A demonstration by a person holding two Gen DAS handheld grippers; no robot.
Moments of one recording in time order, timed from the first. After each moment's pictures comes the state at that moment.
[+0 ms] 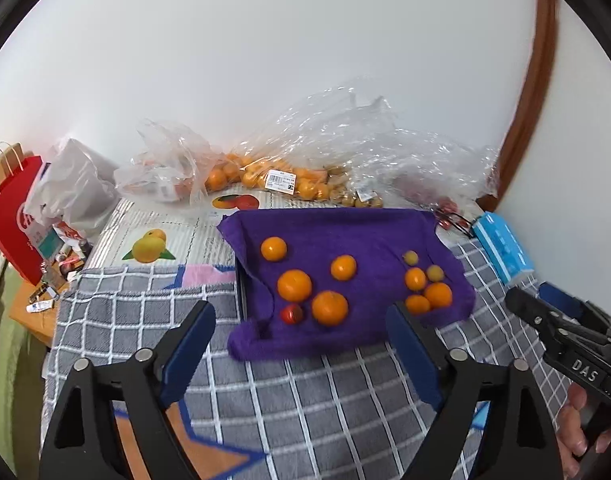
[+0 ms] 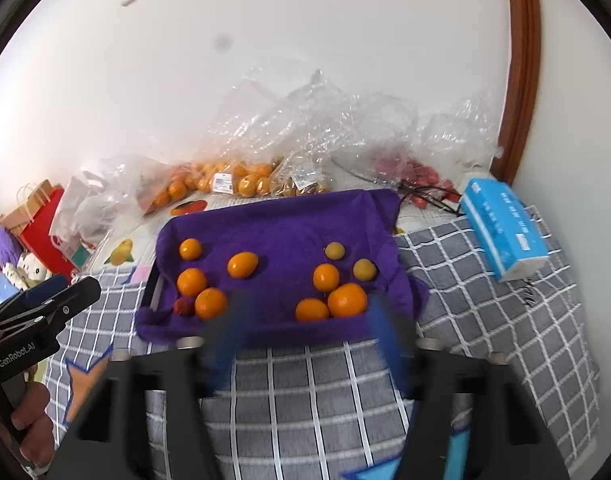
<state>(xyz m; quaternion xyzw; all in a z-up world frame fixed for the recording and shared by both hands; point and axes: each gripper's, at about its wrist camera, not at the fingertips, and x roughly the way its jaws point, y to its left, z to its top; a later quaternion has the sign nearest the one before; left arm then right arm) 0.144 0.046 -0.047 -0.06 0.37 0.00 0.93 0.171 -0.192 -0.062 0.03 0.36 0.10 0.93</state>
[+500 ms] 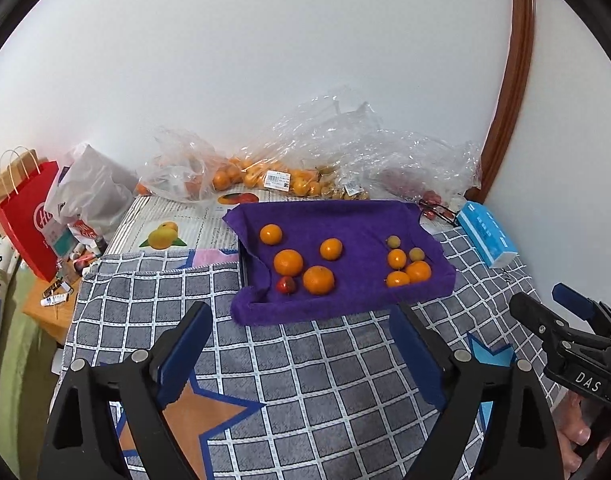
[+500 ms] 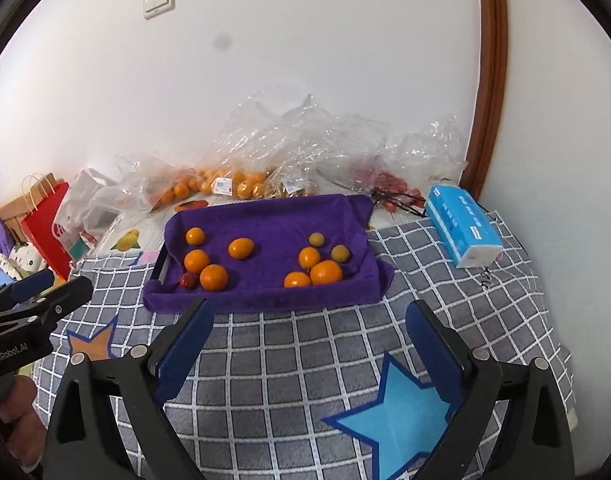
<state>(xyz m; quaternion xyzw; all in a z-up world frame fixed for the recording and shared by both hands) 0.086 0.030 -0.034 -0.04 0.35 0.00 0.94 0.100 -0.209 -0.051 0.02 0.34 0.07 0.94</state>
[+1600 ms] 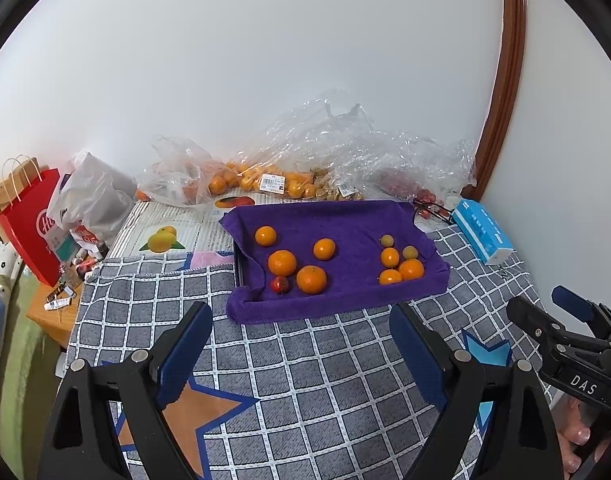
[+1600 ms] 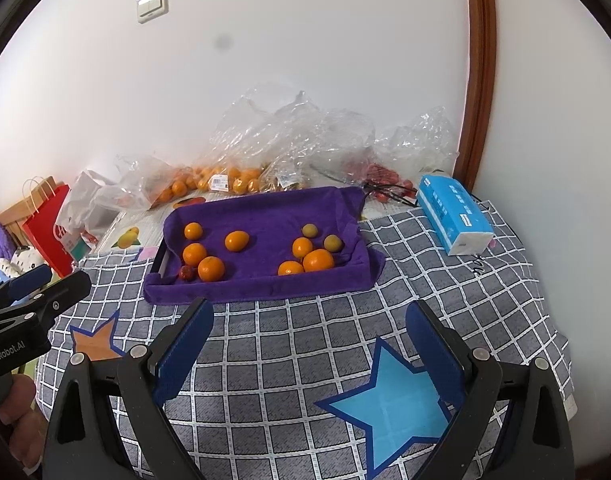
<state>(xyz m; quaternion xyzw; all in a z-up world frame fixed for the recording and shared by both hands) 0.078 0.017 -0.029 -0.03 0.35 0.01 0.94 0.089 -0.219 -0.053 0.02 0.35 0.07 0.94</state>
